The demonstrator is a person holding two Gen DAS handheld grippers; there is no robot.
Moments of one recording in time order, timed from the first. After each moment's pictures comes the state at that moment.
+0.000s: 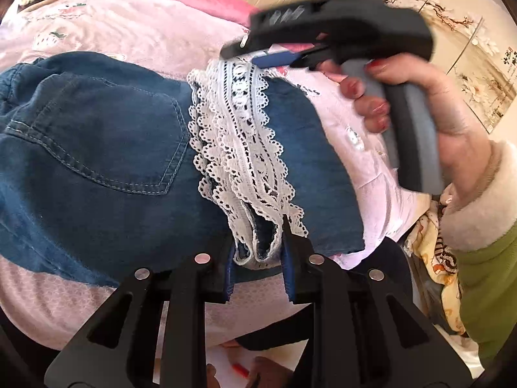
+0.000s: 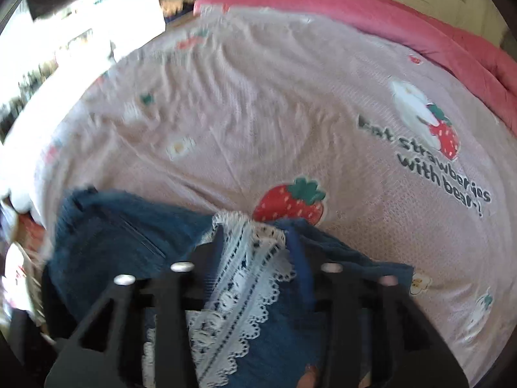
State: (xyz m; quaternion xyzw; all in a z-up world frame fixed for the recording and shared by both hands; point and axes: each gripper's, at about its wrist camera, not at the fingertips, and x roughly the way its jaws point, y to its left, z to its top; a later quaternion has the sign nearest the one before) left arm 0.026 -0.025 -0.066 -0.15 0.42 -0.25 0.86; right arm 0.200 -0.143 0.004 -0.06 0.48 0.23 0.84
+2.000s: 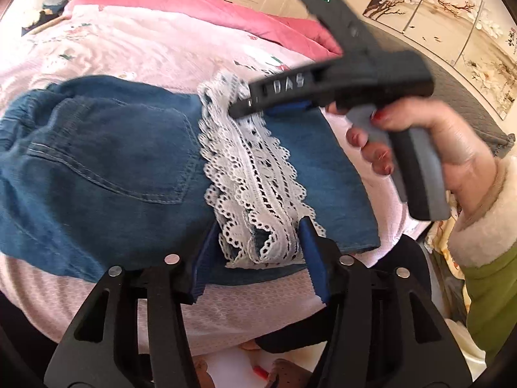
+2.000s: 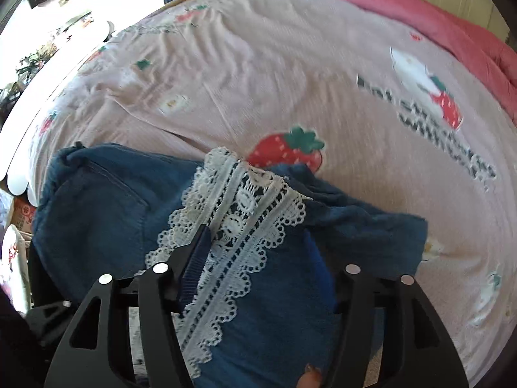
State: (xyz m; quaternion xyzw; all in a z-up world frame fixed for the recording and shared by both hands) left arm 0.018 -0.045 -0.058 -0.11 0.41 -0.21 0.88; right arm 0.190 -0.149 -0.045 -0.09 0.53 0.23 0.81
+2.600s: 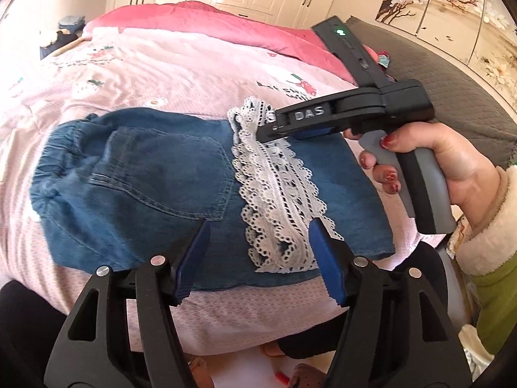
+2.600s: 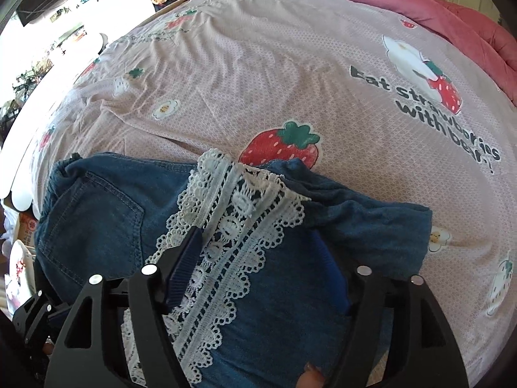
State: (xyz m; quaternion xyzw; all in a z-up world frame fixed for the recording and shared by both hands) left arm 0.007 -0.027 -0.035 -0.08 0.39 -0.16 0.90; right arm 0.186 -0.155 -0.037 -0.05 0.53 0.22 0.82
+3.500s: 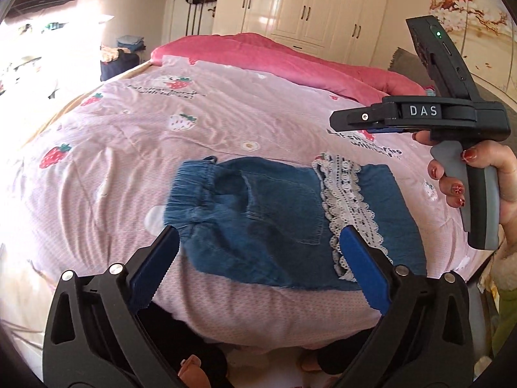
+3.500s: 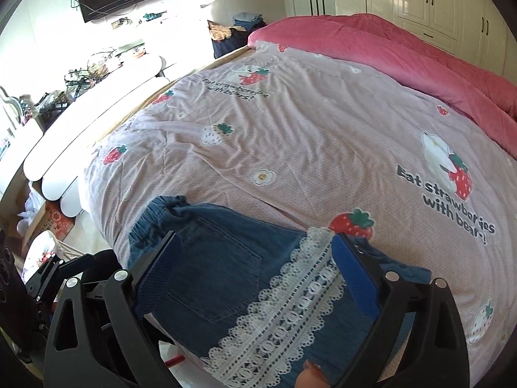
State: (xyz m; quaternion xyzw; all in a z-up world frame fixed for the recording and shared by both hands) left arm -0.027 0.046 0.012 -0.08 0.34 -0.03 0.94; right arm 0.140 -0.096 0.056 -0.08 0.42 0.32 0.84
